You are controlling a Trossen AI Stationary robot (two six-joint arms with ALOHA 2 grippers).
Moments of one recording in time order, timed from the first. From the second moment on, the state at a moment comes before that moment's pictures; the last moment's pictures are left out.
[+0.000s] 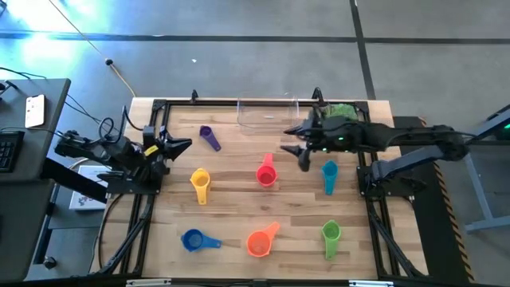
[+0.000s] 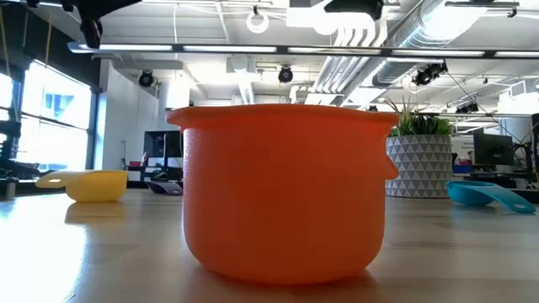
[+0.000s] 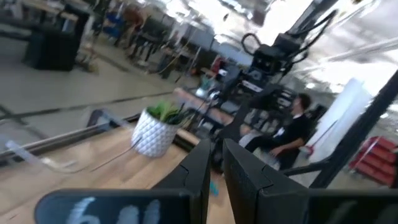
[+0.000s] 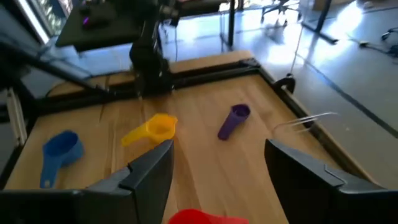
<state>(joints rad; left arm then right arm) -0.29 0.31 0.44 -0.04 -0.60 -0.41 0.00 1.17 1.12 -0.33 0.20 0.12</state>
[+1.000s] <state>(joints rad) -0.29 0.57 0.52 -0.35 -0.66 -0.68 0.00 1.70 1.12 -0.14 -0.06 -0.35</state>
